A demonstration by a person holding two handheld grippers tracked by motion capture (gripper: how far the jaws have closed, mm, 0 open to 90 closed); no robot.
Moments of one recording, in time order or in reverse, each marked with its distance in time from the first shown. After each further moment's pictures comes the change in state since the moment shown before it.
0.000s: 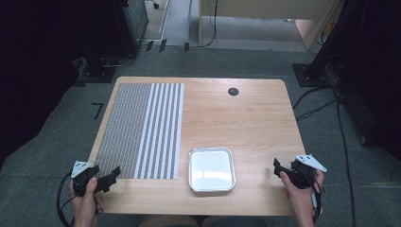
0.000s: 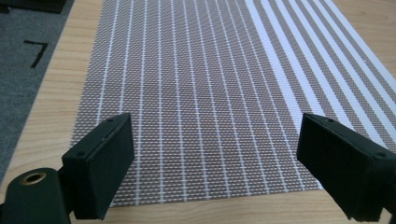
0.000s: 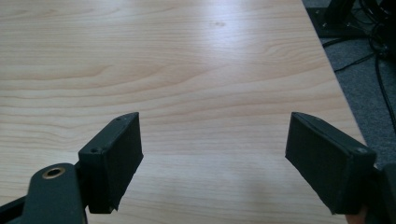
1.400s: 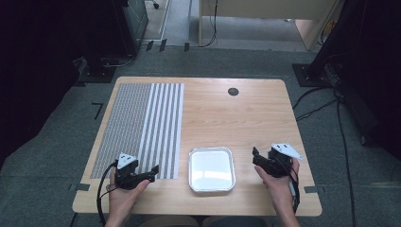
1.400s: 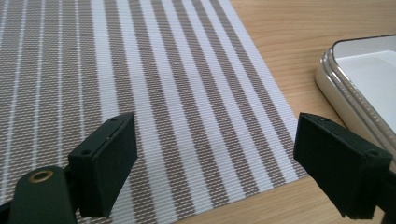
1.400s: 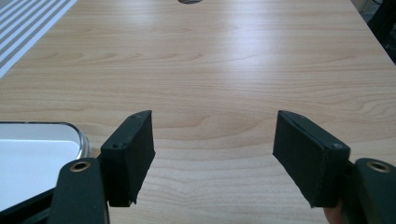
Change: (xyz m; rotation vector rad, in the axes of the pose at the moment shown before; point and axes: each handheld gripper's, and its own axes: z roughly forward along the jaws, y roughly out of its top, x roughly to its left) left arm -0.112 0.012 0.030 0.087 -0.151 0.114; right arm 0.072 0.033 0.002 -0.055 0.090 -0.016
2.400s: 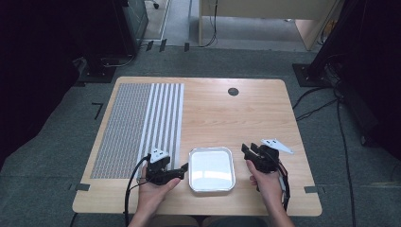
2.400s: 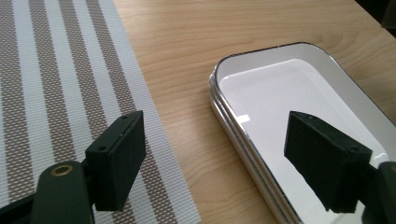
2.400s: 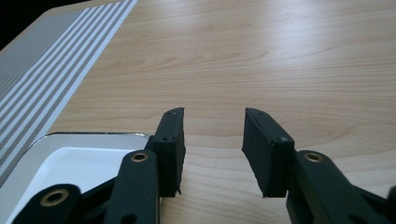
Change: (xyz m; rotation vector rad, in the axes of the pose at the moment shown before) left arm -0.074 0.018 0.033 0.020 -0.150 0.039; right arm 0.026 0.007 0.014 0.030 0.179 0.088
